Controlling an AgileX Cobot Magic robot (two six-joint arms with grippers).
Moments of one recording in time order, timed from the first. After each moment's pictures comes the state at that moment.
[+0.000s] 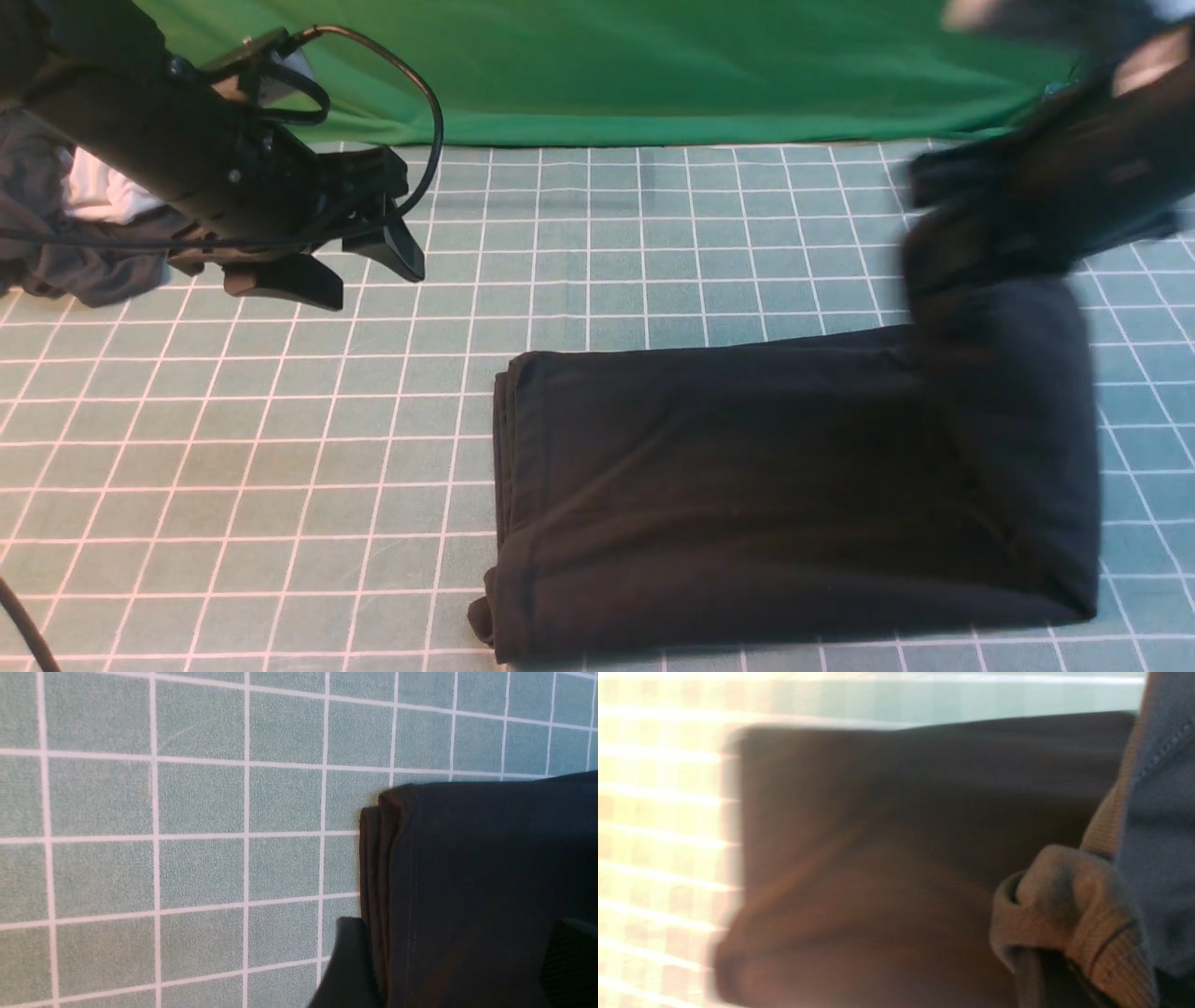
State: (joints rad) right arm 0.48 1.52 -1.32 0.28 0.94 0.22; left arm -0.03 1.71 -1.37 -0.45 1.00 0.05
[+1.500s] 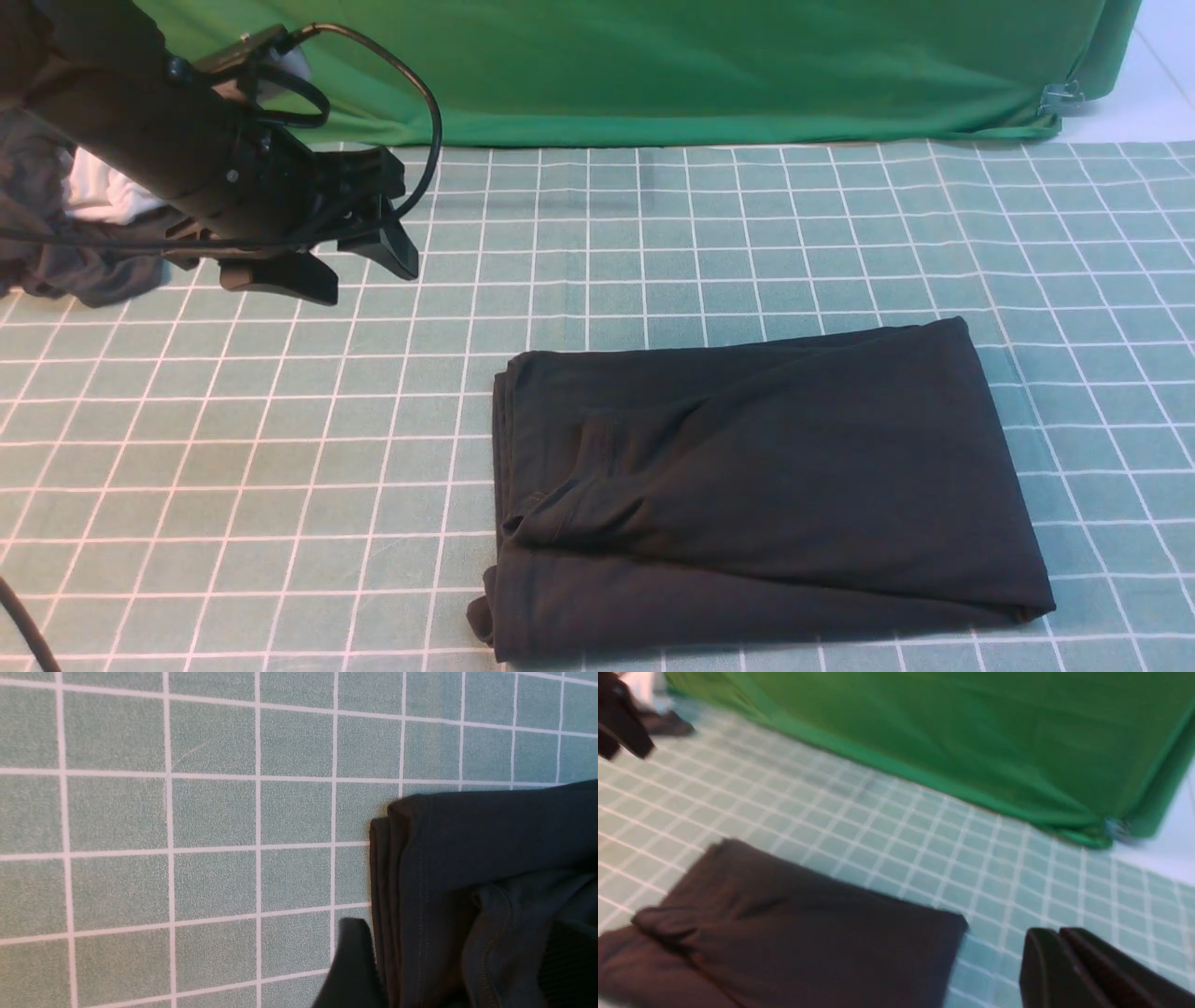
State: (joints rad) right arm 0.48 0.40 -0.78 -0.09 0.75 -0.02; left arm -0.03 1.71 -1.37 -0.43 0.98 0.06
